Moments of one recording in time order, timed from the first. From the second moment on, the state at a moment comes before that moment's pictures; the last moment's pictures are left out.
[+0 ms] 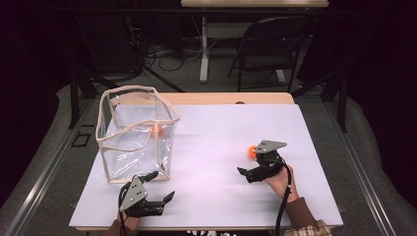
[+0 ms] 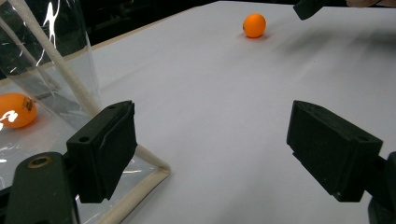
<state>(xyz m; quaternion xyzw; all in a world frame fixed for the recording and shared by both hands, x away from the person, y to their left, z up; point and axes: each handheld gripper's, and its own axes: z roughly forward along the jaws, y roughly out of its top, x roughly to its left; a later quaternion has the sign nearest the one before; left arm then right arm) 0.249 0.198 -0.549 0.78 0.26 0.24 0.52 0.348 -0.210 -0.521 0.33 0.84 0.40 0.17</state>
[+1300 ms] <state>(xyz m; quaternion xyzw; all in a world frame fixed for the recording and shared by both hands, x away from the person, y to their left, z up) 0.250 0.198 -0.549 0.78 0.26 0.24 0.52 0.380 -0.231 -0.528 0.37 0.82 0.38 0.20</state>
